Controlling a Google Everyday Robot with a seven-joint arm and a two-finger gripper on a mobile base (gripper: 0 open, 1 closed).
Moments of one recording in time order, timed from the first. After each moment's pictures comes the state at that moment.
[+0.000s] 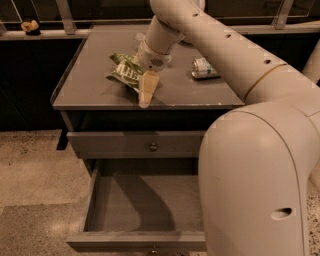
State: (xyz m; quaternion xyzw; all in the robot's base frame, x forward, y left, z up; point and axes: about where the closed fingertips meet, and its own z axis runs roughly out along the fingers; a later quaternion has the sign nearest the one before) arm 0.706 0.041 0.840 -0.74 0.63 0.09 0.21
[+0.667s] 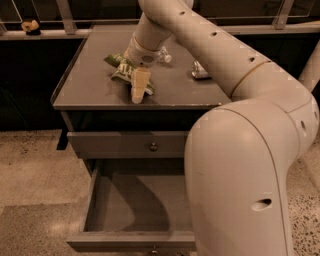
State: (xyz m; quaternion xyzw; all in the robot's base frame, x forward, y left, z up) arm 0.724 0.066 0.846 -0.76 0.60 0.07 0.23
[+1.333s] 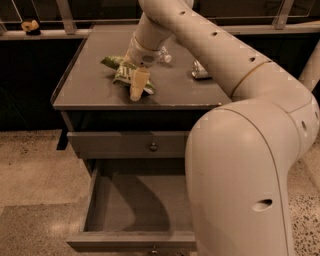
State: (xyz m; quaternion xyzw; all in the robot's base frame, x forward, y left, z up) arm 0.725 0.066 0.846 -0.76 0.60 0.07 0.23
